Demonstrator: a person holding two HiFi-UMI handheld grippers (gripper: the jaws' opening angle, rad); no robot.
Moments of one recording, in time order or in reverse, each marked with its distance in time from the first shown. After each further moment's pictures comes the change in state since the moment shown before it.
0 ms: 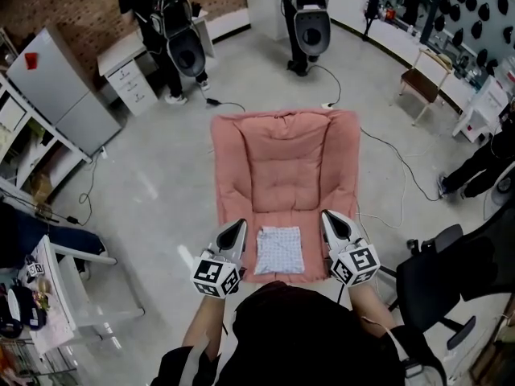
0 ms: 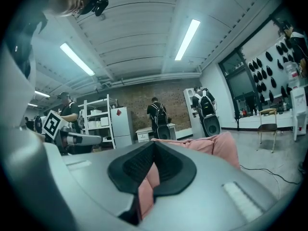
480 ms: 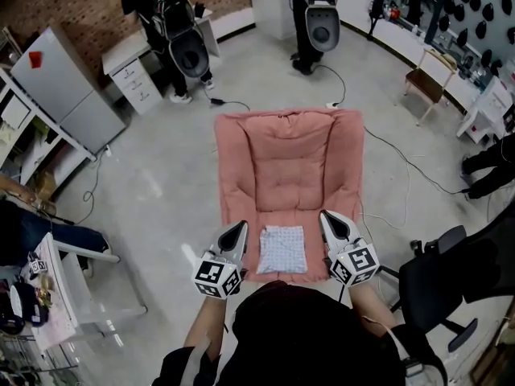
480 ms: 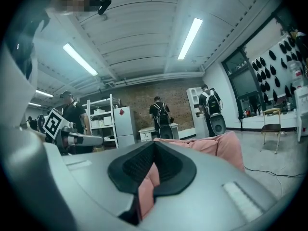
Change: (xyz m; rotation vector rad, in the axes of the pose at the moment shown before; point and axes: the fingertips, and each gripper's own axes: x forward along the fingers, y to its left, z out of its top) left arm -0.007 0.001 -0.008 -0.012 0.012 0.018; right arm 0.005 0.010 -0.004 -0.014 0.004 0.036
